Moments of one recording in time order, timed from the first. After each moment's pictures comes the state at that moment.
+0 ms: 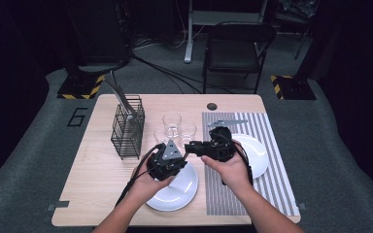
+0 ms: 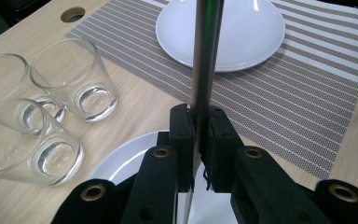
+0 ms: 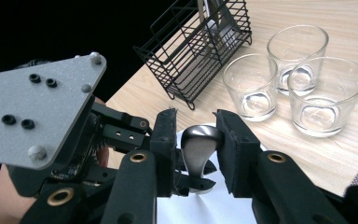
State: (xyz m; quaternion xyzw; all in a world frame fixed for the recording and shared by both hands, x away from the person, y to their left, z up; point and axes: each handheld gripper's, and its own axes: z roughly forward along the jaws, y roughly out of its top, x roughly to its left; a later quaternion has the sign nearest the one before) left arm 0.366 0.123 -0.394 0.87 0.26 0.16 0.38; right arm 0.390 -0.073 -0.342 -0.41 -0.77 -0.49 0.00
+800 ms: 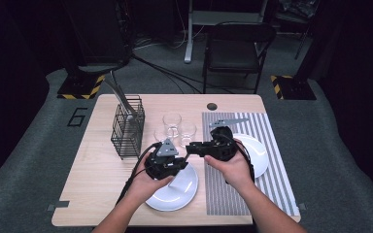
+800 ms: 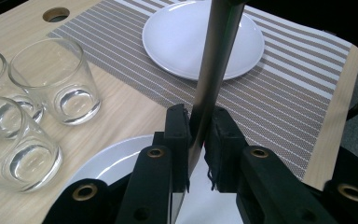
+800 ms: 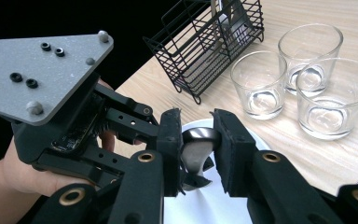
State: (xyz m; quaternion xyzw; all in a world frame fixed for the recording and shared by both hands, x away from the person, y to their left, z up) left arm 0.370 0.130 -0.395 0.86 0.27 0.12 0.42; right arm 0.394 -0.079 -0.342 -0.38 -0.78 -0.49 0.02
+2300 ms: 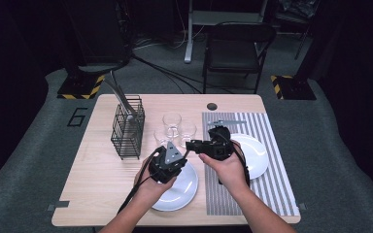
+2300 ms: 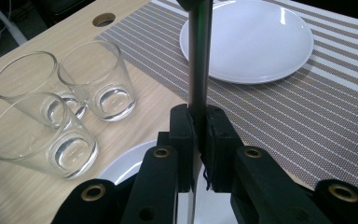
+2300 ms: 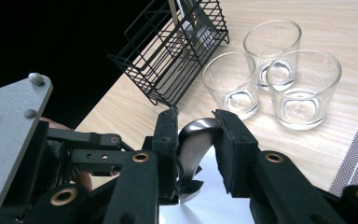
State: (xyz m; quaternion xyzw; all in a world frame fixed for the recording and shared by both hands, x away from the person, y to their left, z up) left arm 0.357 0.117 -0.400 0.84 0.31 0.20 0.39; right arm 0.396 -0.069 -0.350 -0.46 -0.75 -0.48 -0.01
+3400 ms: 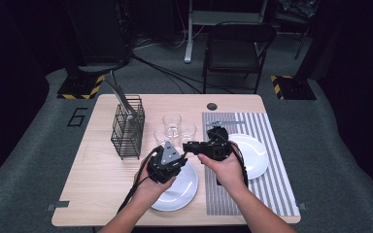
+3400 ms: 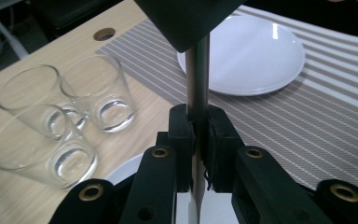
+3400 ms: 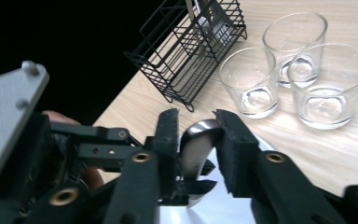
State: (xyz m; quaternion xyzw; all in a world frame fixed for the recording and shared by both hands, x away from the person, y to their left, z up) left arm 0.354 0.119 -0.397 0.83 0.30 0.21 0.41; right arm 0.397 -0.066 -0.354 -0.45 -0.74 -0.49 0.02
